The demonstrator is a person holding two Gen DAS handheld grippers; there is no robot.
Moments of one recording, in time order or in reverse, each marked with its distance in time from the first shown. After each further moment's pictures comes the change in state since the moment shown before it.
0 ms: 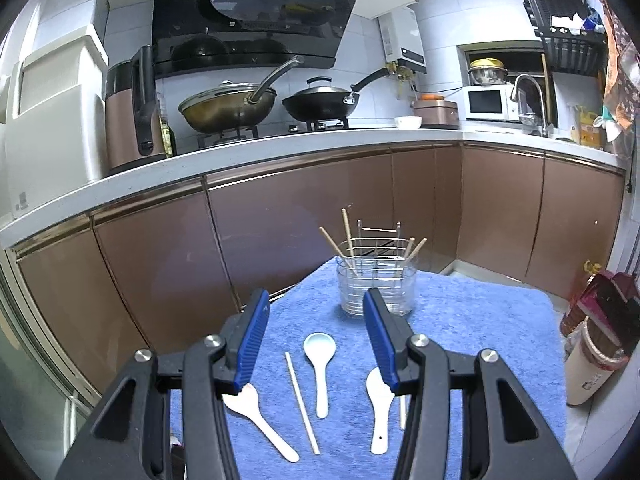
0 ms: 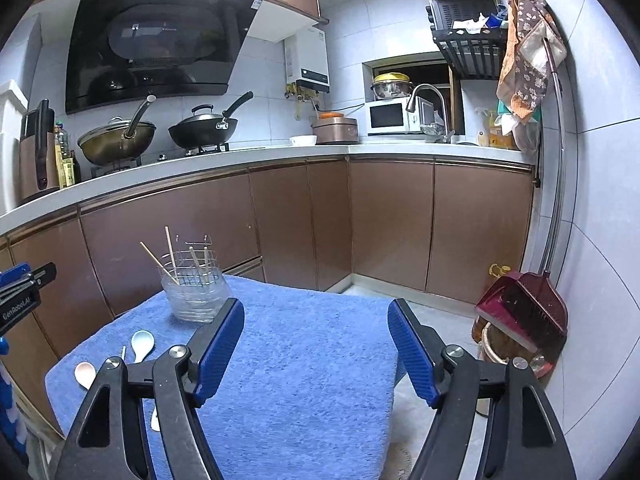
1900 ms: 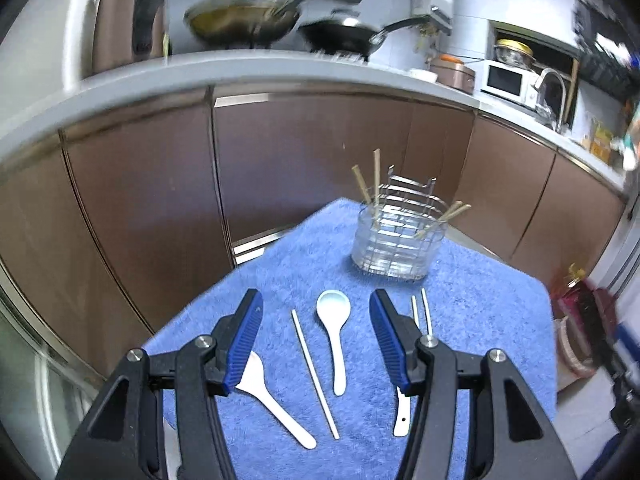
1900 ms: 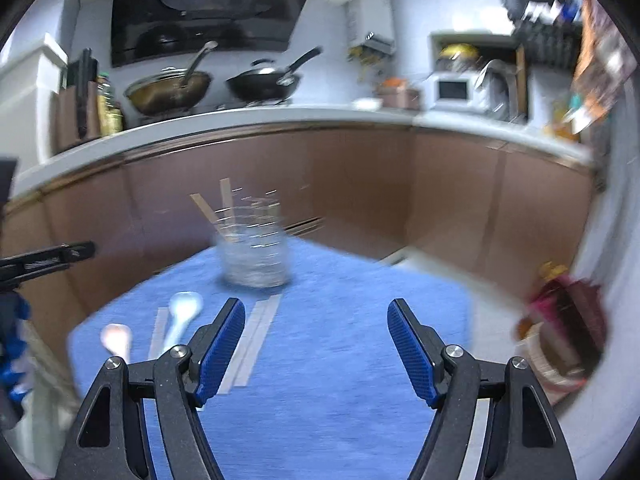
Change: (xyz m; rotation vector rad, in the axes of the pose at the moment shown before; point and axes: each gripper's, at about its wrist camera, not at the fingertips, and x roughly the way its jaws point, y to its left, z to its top) left arm 0.082 0.088 -0.005 -0.165 0.287 -0.120; right arm 0.048 0.052 0.000 -0.086 0.165 0.240
